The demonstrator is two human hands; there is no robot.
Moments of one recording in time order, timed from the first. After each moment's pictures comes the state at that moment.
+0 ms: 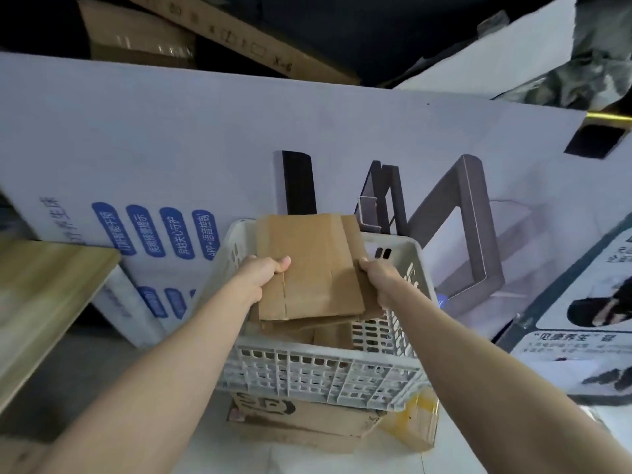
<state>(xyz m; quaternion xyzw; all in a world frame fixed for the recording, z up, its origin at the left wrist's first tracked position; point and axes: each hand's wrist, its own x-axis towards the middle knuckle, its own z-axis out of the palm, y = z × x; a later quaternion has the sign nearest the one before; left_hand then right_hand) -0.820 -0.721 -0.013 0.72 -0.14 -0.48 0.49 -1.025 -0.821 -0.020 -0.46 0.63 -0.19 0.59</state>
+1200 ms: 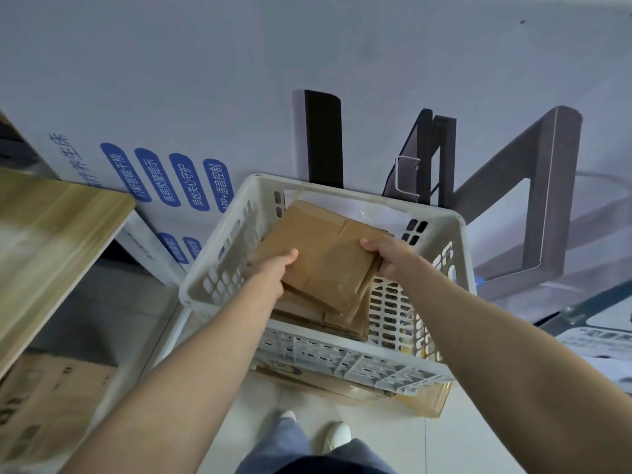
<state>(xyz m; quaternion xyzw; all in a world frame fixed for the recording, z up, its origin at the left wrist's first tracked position) -0.826 -0.743 -0.110 0.69 0.11 -0.49 0.51 -0.993 -0.879 -0.084 -0.34 0.59 -0.17 0.71</state>
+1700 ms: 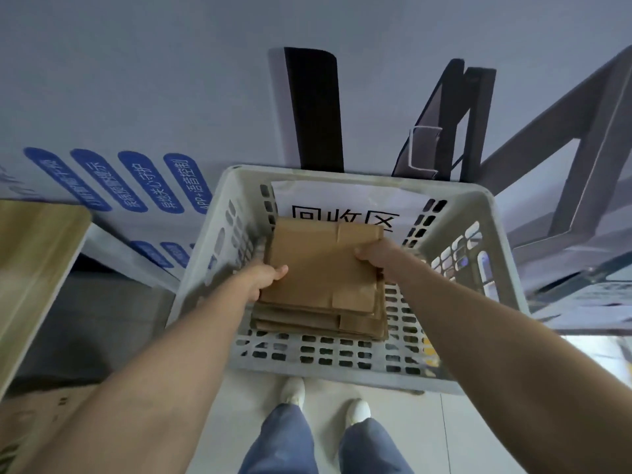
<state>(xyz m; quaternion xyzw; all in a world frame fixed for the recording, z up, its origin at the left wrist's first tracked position) -0.752 -0.777 -0.179 0.79 -0.12 -0.54 0.26 -0.955 -0.901 -0.160 -0.47 0.65 -0.04 0.60</state>
